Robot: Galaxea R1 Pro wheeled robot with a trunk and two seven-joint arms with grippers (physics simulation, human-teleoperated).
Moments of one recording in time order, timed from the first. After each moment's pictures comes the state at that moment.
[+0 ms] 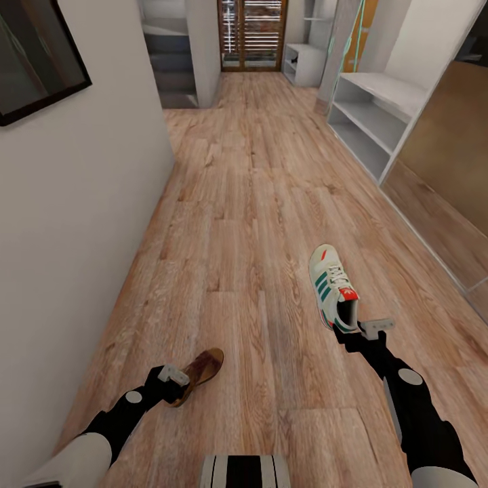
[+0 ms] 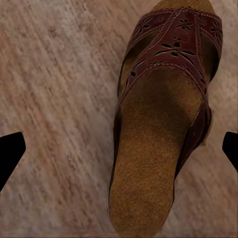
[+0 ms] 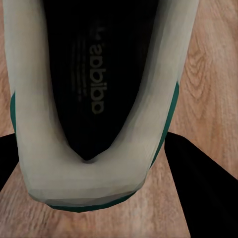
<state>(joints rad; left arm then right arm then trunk) -0.66 0.04 0.14 -0.34 -0.55 -0.12 -0.26 -0.45 -0.03 -0.35 -1.16 0.26 0.08 0.38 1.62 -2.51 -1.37</state>
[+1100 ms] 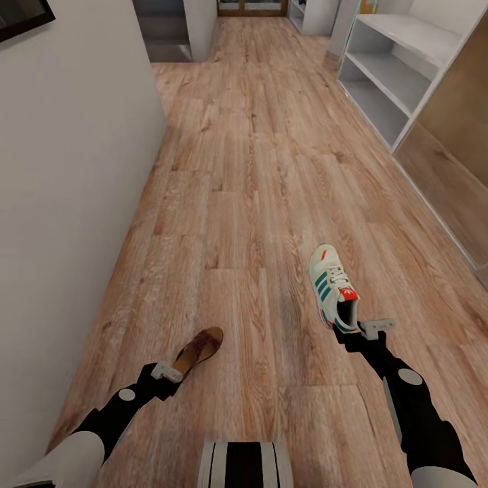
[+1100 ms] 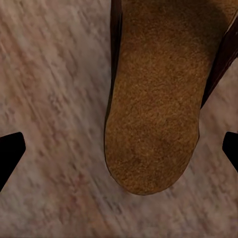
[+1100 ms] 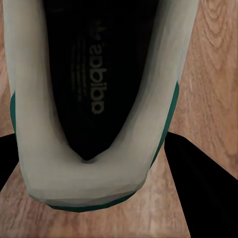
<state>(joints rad) -0.66 0.07 0.14 -0.35 -0.55 -0.12 -0.25 -0.45 -0.03 -0.35 -1.16 0.26 0.08 0.38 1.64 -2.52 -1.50</state>
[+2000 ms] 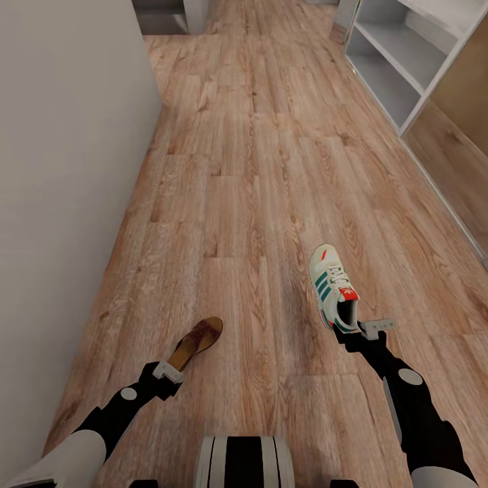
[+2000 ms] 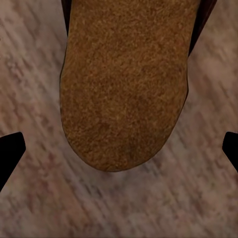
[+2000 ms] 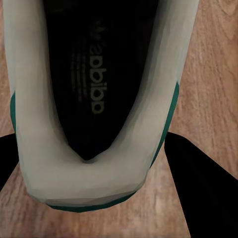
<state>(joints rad) -0.67 0.06 0.14 -0.35 -0.59 -0.12 -0.25 -0.45 -0.03 -0.35 -1.16 0.27 0.08 0.38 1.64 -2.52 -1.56</state>
